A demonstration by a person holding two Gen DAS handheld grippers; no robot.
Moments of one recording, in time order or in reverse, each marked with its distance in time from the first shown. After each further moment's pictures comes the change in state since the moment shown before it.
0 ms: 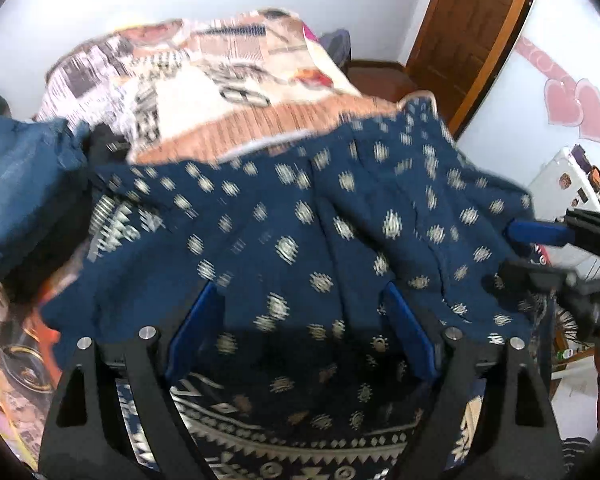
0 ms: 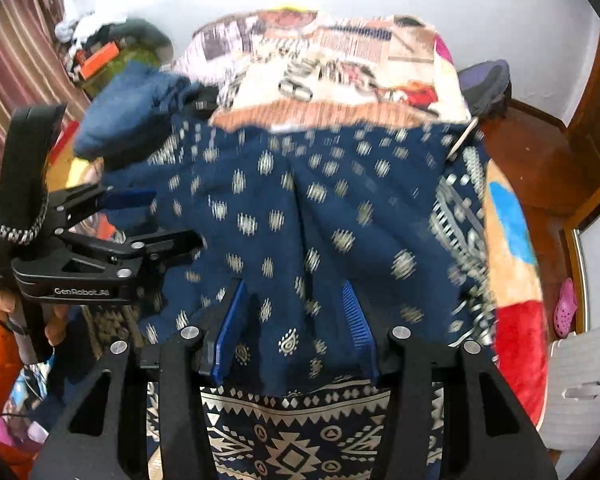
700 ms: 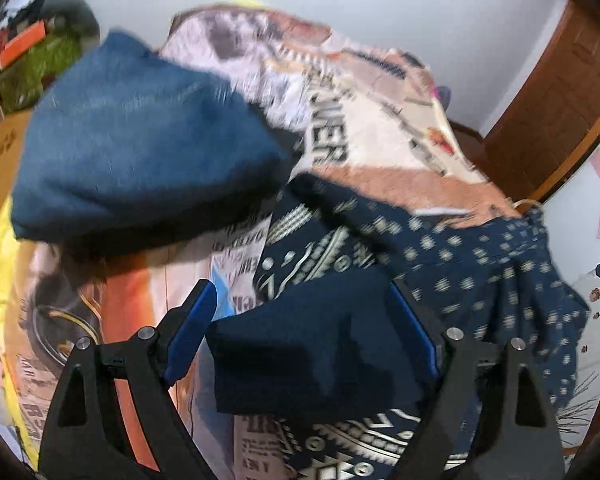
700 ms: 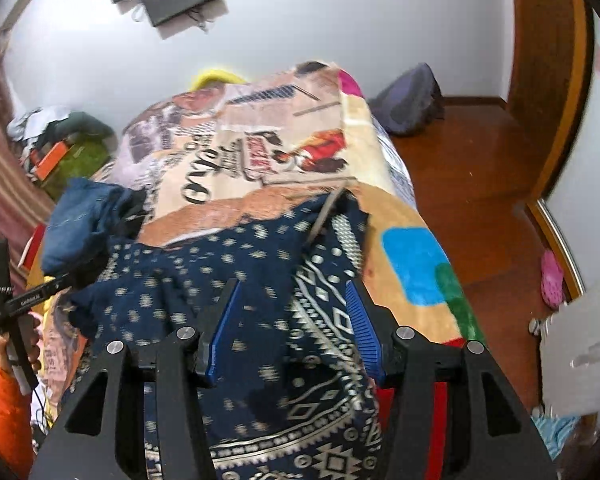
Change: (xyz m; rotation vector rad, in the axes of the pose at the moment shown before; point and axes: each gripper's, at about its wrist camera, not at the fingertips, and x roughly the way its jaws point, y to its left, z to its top) left arm -0.003 0.166 -0.008 -0.361 -0.038 0.112; right arm -0.026 -0.100 0.036 0.257 -0.155 -0.102
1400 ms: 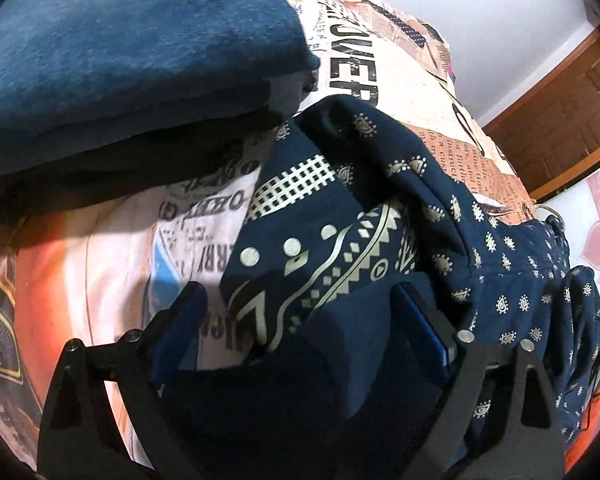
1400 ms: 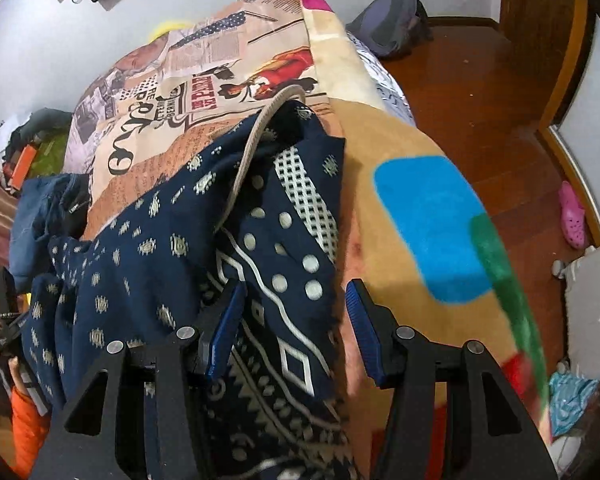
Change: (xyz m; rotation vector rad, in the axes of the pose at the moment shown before) left arm 0.087 0.015 -0.005 -0.109 0.119 -0.124; right arm 0.102 -0.048 0.000 0.131 0.216 0.033
